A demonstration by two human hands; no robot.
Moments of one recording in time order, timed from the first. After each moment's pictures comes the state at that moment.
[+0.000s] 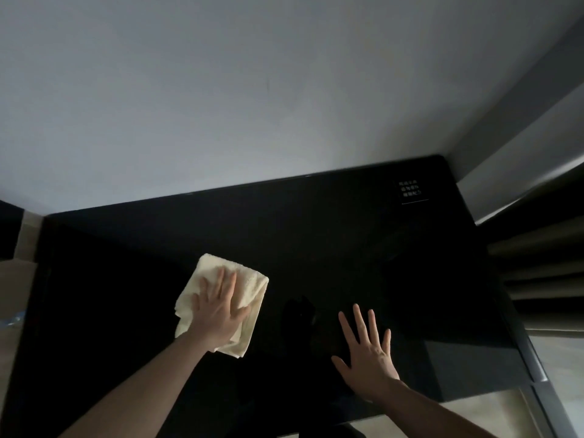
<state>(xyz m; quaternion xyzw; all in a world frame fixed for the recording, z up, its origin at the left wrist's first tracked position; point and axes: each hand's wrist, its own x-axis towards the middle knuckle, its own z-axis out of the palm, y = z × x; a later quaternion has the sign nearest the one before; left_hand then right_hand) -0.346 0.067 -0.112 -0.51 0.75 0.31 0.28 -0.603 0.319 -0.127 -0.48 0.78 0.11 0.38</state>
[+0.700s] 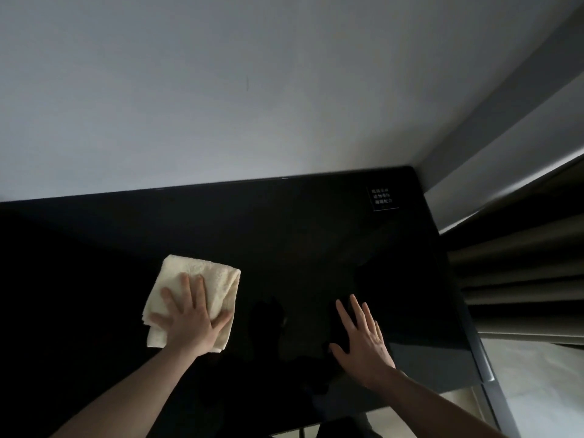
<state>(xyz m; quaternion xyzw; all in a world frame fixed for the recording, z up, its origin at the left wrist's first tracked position) -0.373 0.089 -0.113 -0.62 0.67 0.30 0.28 -0.666 0.328 -0.107 -0.45 0.82 0.02 0.36</state>
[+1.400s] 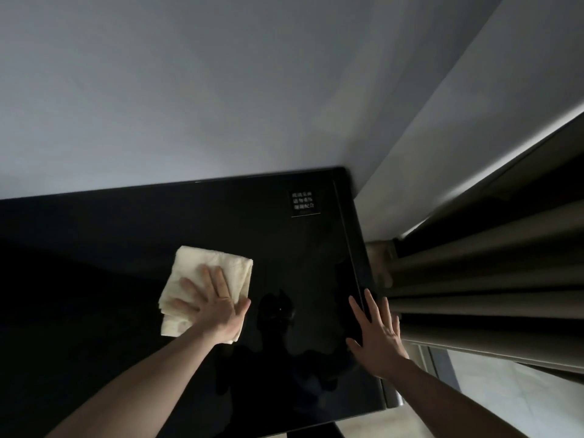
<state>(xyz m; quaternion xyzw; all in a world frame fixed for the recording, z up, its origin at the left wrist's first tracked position) -0.661 0.189 -0.121 -0.62 0.64 0.38 0.26 -0.938 0.420 -0.120 -0.45 0.82 0.09 0.35</state>
